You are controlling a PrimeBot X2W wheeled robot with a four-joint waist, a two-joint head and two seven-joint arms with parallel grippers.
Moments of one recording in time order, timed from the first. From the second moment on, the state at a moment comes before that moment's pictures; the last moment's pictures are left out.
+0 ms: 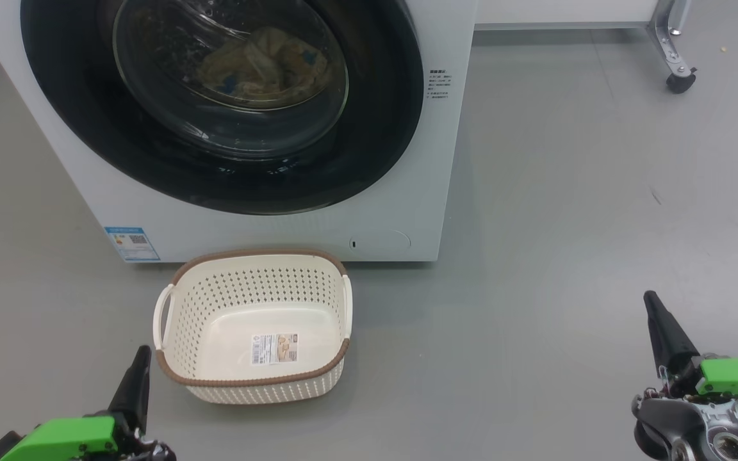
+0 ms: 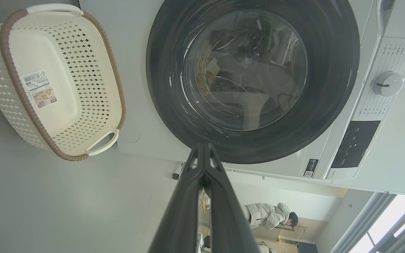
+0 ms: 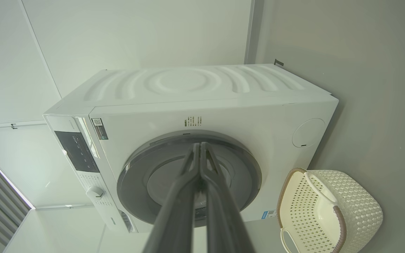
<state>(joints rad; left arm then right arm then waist) -0.06 0.04 0.07 0.28 -1.60 -0.12 0.11 -0.05 -0.03 -0.14 0.28 1.60 0.13 0.11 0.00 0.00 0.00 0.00</state>
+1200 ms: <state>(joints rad) -0.06 0.04 0.08 0.28 -1.60 -0.12 0.11 -0.05 -0.03 -0.13 0.28 1.60 0.13 0.11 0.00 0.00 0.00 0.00</state>
